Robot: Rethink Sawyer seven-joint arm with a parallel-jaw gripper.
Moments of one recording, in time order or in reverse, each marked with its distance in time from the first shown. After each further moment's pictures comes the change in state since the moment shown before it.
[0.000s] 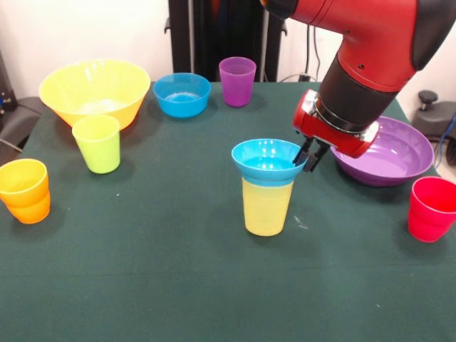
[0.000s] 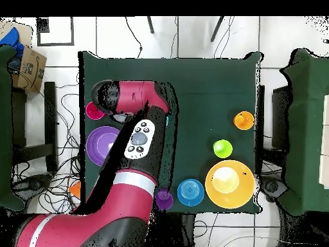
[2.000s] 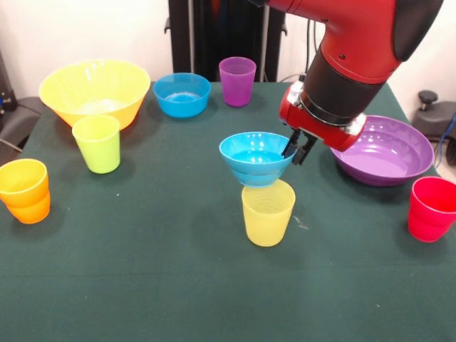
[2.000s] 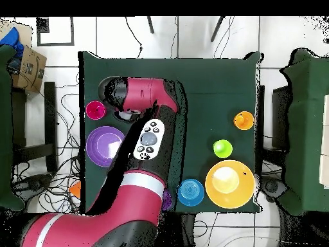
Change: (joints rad) arm -0.033 -0.021 0.000 0.000 0.007 0.033 0.000
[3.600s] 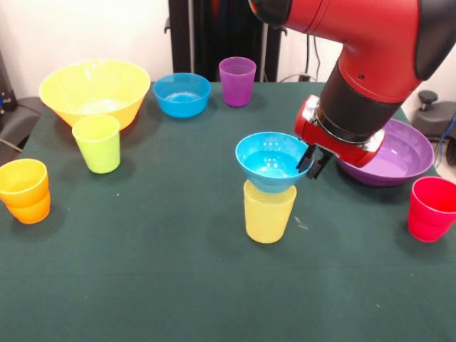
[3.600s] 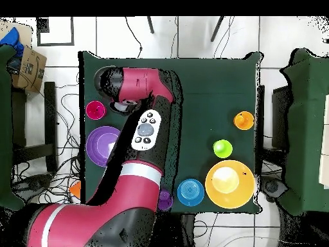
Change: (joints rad) arm 0.001 0.080 -0.004 -0.143 0.035 0.106 0.000
